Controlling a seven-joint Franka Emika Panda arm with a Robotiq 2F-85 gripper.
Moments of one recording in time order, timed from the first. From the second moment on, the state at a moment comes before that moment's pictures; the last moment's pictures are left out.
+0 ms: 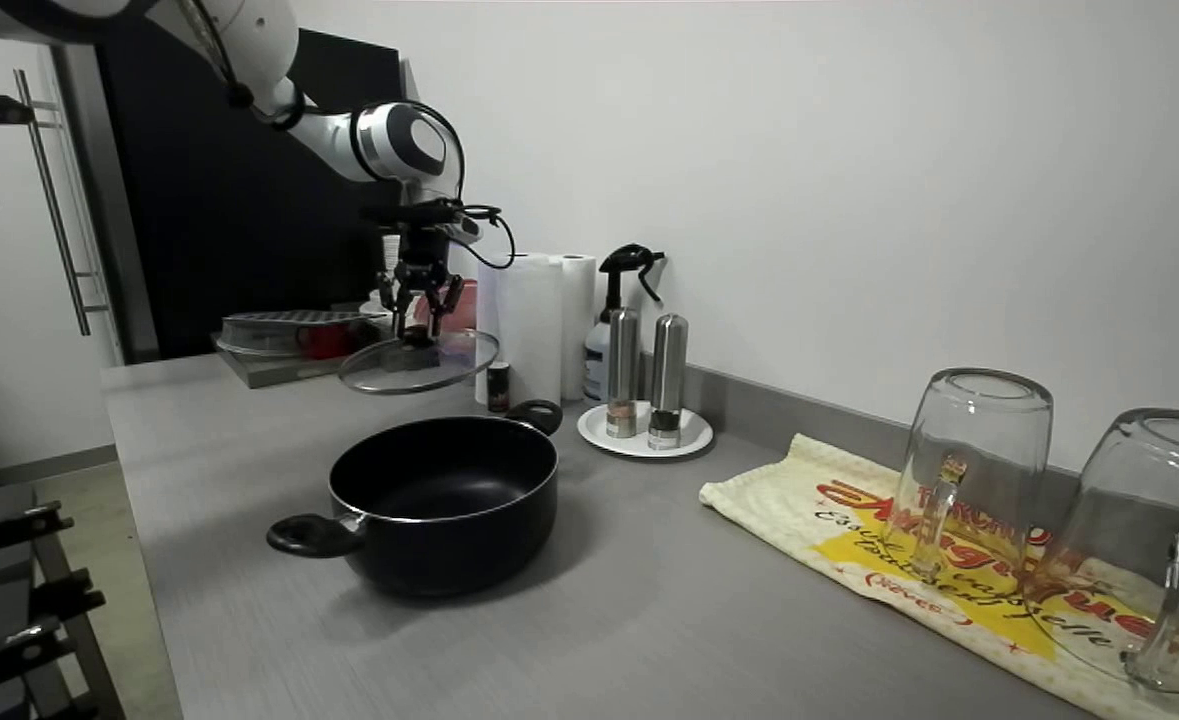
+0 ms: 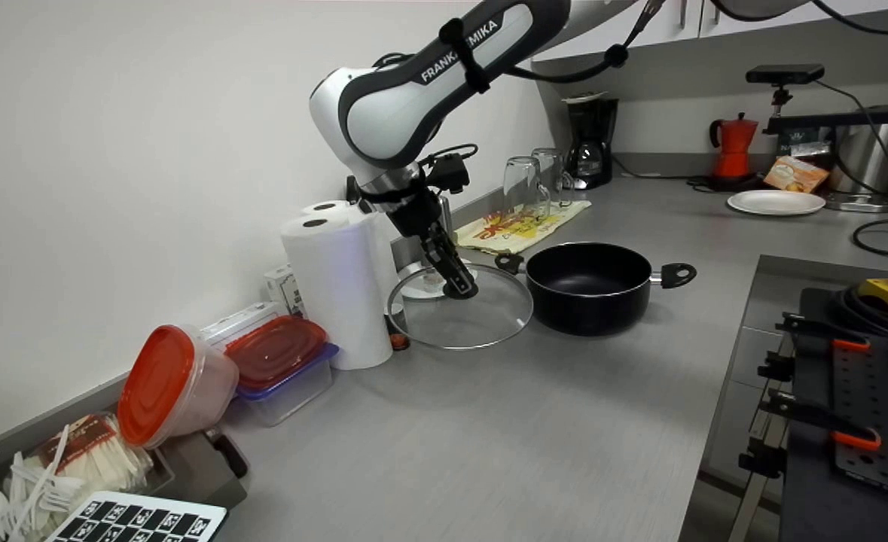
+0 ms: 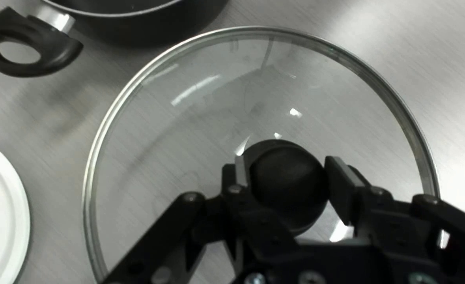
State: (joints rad) arm 0.23 0.87 0.13 -1.14 -0.30 1.60 -0.31
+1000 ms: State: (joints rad) arm 0.42 1.15 0.12 -0.93 -0.34 1.50 -0.34
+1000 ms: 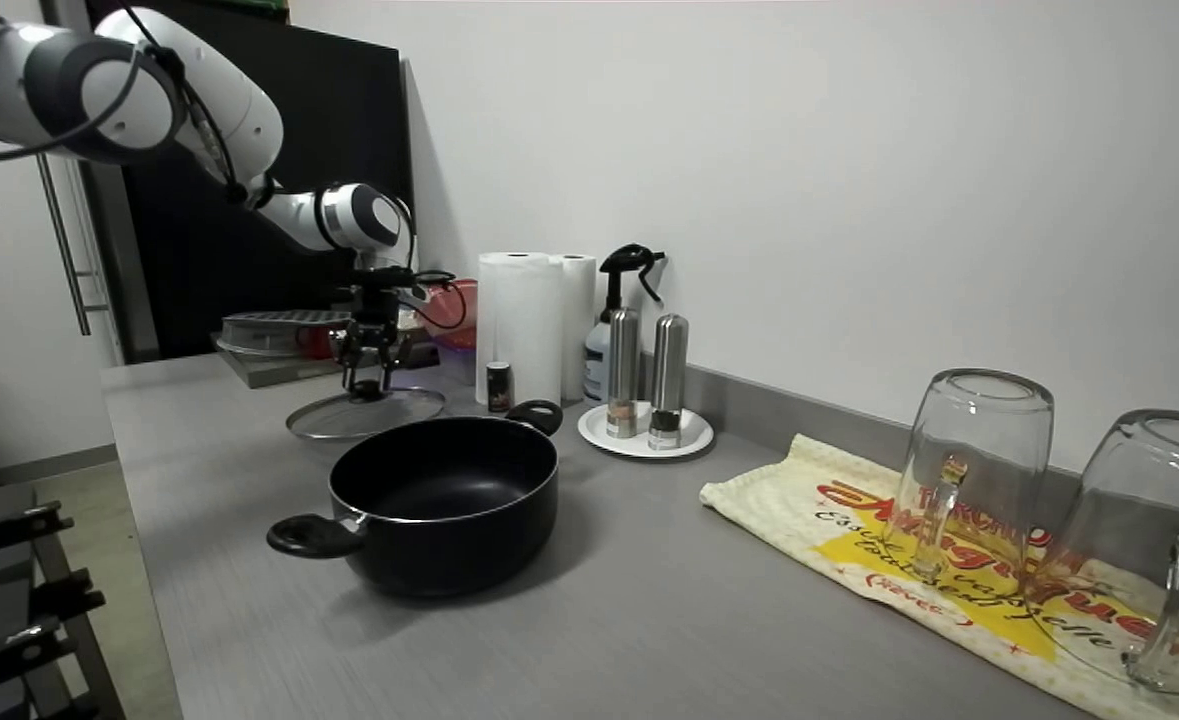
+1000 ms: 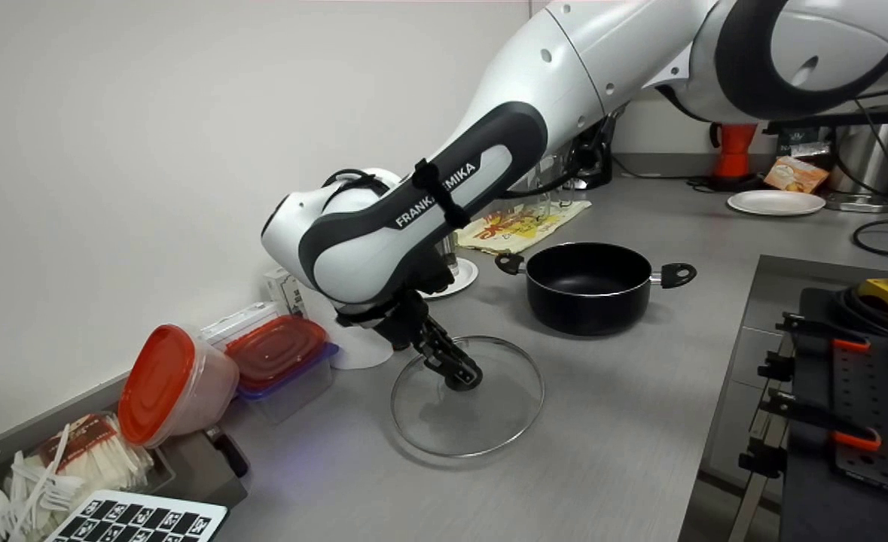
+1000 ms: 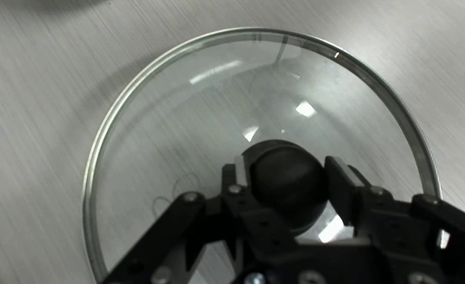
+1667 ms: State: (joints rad) arm 0.43 1.21 0.12 -0.79 -0.33 1.45 -0.36
